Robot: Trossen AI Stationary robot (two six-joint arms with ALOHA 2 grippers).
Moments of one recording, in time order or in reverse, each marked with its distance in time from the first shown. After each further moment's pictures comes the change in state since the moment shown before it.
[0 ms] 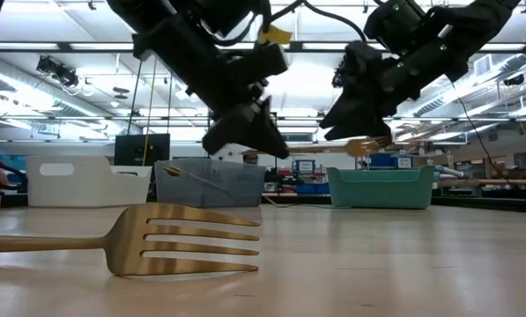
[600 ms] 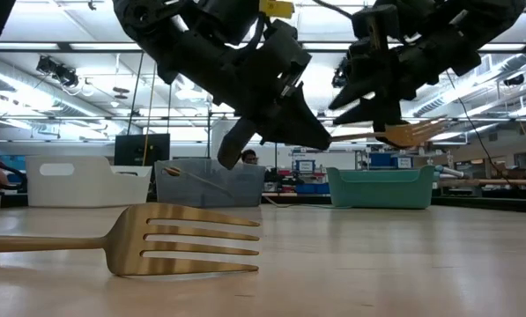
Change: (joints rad) left arm 0.051 0.075 0.000 0.288 0.313 0.619; right arm 0.139 0.010 0.000 0.022 -0.132 0.359
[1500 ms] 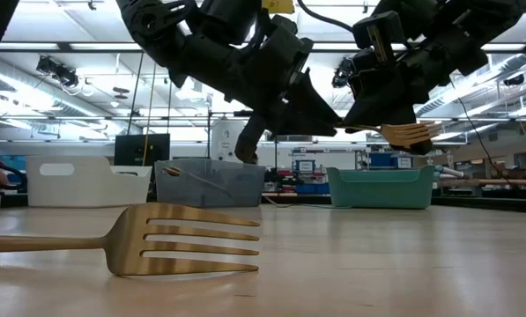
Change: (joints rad) left arm 0.047 0.000 0.000 0.109 0.052 0.160; right arm 0.031 0.001 0.000 -0.083 0.002 0.120
